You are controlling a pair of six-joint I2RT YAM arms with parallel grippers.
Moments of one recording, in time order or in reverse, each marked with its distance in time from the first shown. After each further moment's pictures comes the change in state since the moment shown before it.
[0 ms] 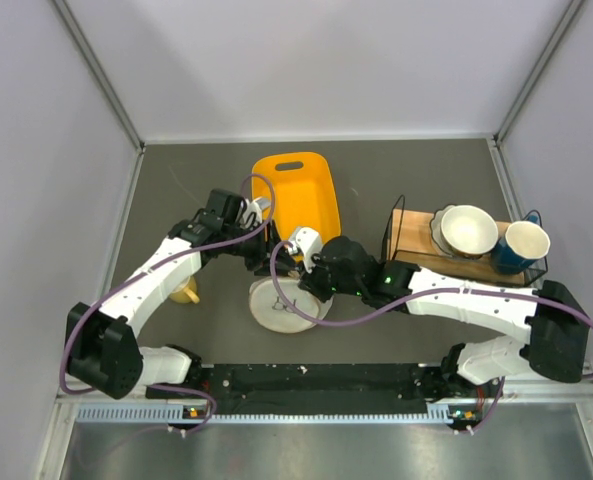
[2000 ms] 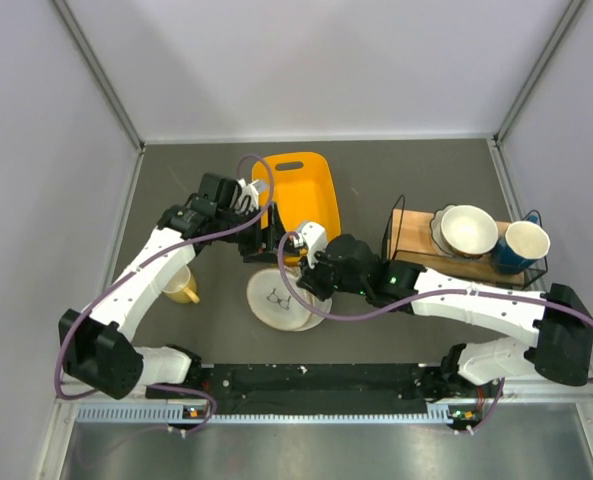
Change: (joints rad) left arm 0.016 -0.002 0.177 -0.180 -0.097 0.177; right arm 0.000 -0.028 0.002 0.021 0.000 0.102
